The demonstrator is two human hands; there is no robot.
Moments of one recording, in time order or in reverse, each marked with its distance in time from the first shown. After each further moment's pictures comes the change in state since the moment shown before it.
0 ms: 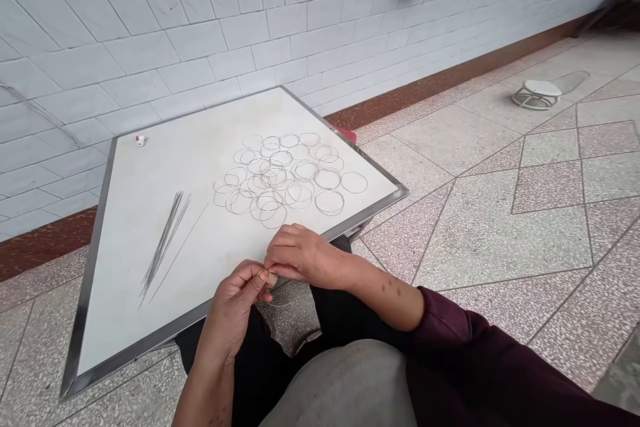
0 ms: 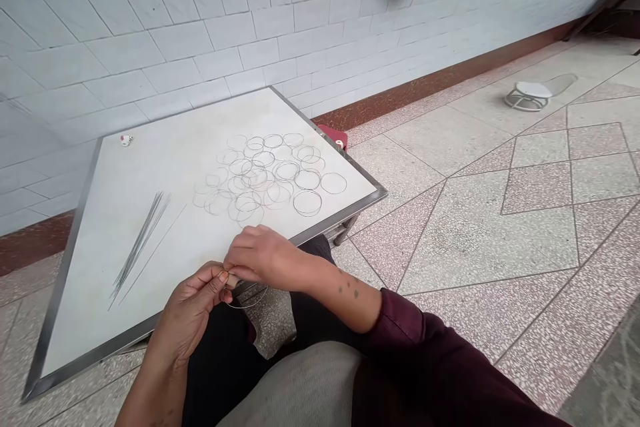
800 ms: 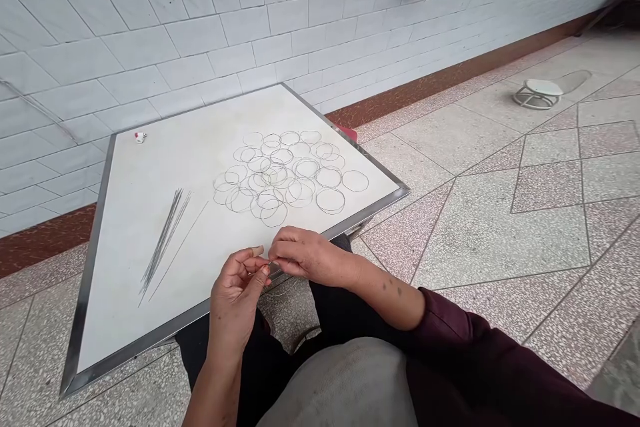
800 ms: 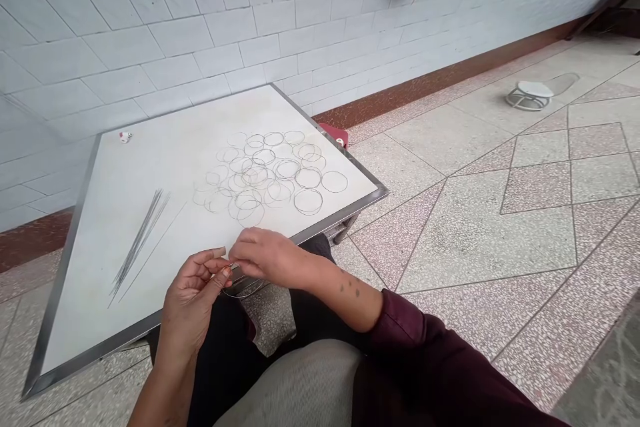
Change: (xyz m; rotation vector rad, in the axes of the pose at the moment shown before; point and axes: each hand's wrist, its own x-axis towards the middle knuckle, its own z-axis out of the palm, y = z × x) left_hand 0.001 -0.008 0.009 0.045 0.224 0.130; right_hand -0.008 0.003 0.007 0.156 0.046 0.093
